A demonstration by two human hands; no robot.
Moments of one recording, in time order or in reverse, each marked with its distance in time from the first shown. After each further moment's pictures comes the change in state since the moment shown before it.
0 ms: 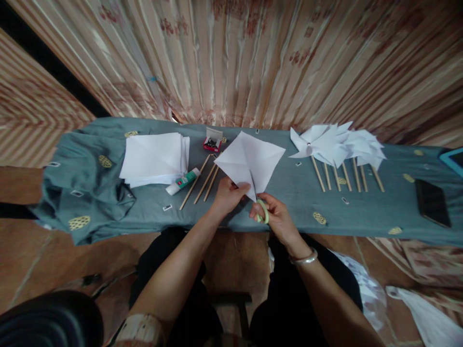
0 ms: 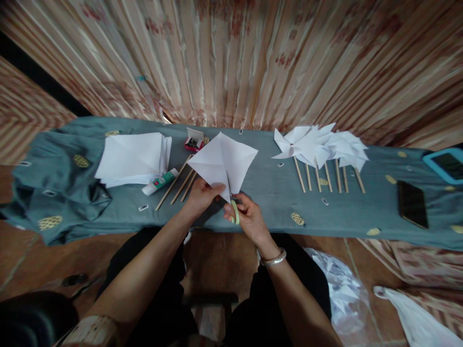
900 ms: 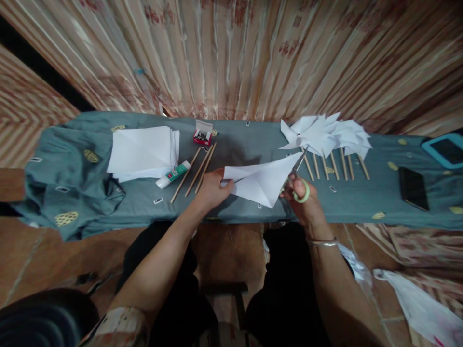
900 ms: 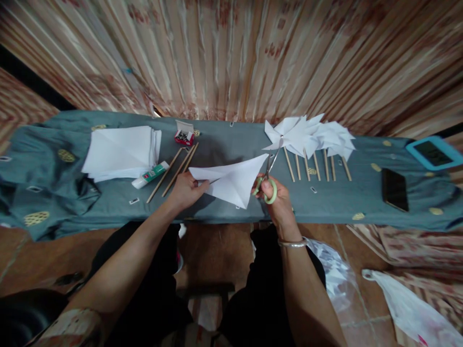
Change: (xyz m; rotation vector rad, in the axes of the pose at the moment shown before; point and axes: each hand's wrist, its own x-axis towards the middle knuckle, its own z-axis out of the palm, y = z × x) left_hand -0.004 0.004 -0.027 0.750 -0.123 0.389; right_hand -0.008 -0.027 -0.065 0.102 0.283 -0.219
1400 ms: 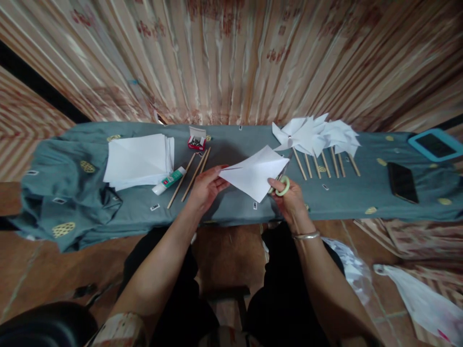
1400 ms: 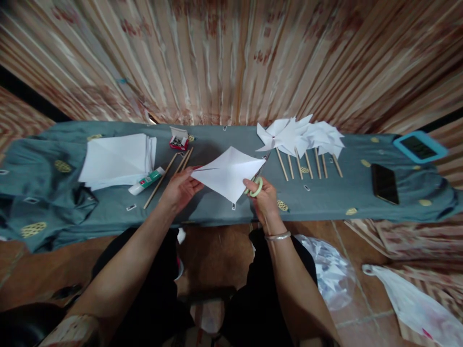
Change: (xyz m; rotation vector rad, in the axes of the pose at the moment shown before) left_hand 0.005 0.013 0.003 -1.201 0.096 -0.471; right_hand 0.008 0.010 0.021 0.170 0.185 0.077
